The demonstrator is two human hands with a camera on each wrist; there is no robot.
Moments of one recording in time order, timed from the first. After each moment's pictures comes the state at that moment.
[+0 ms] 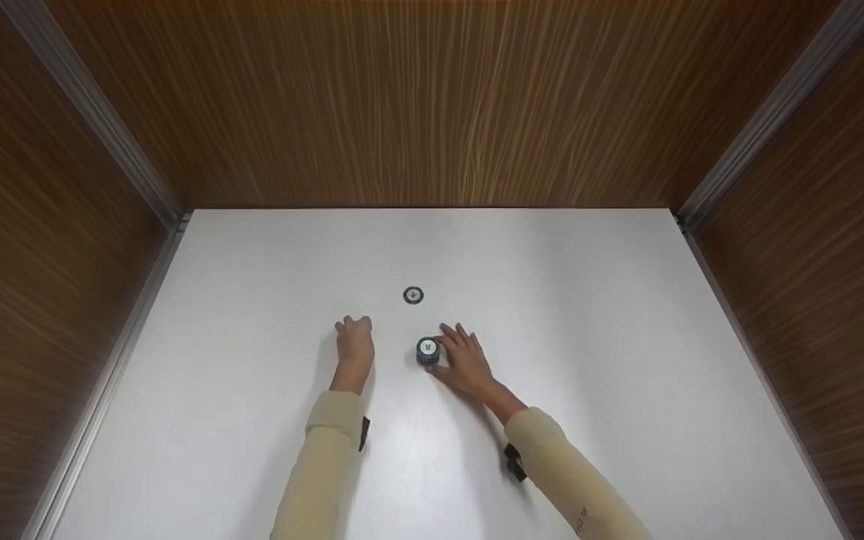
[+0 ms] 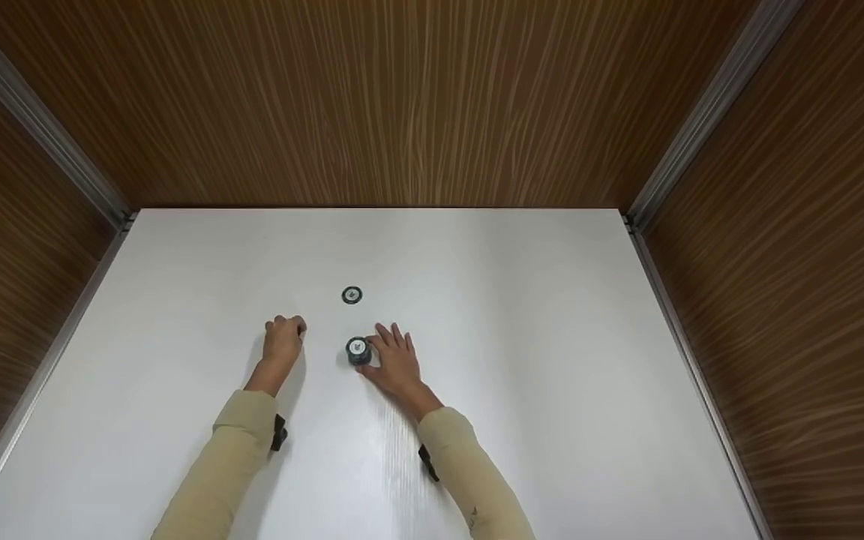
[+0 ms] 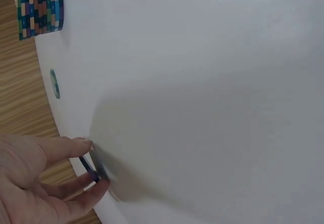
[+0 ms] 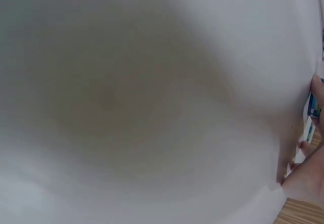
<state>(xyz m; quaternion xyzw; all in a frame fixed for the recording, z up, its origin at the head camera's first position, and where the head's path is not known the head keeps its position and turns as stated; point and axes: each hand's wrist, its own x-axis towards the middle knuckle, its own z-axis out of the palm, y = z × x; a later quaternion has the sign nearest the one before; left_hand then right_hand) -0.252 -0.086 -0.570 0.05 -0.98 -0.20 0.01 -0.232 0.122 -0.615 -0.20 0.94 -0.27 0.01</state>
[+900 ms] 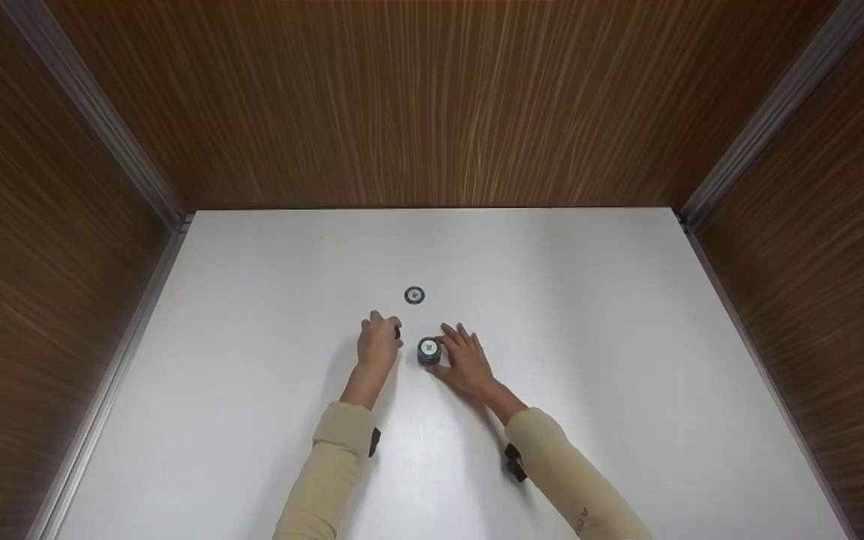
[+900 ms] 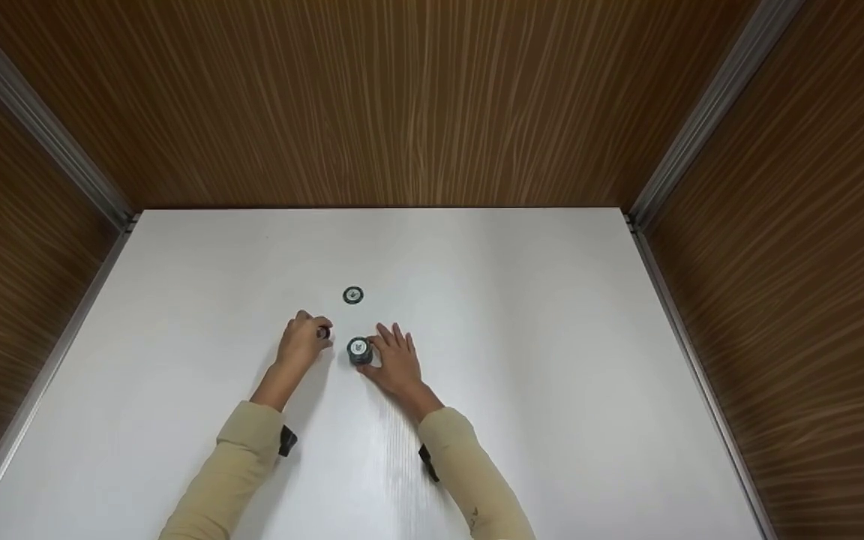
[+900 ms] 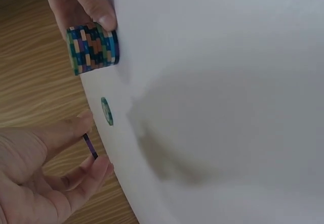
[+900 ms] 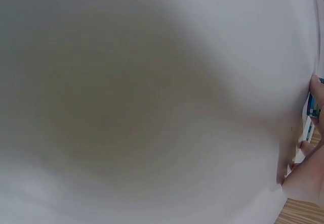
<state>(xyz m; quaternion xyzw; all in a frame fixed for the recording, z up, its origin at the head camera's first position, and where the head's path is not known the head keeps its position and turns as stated) -0.237 -0.055 -0.543 0.00 -0.97 -0.24 0.00 -0.230 0.119 -0.614 -0.19 0.94 -0.28 0.02</state>
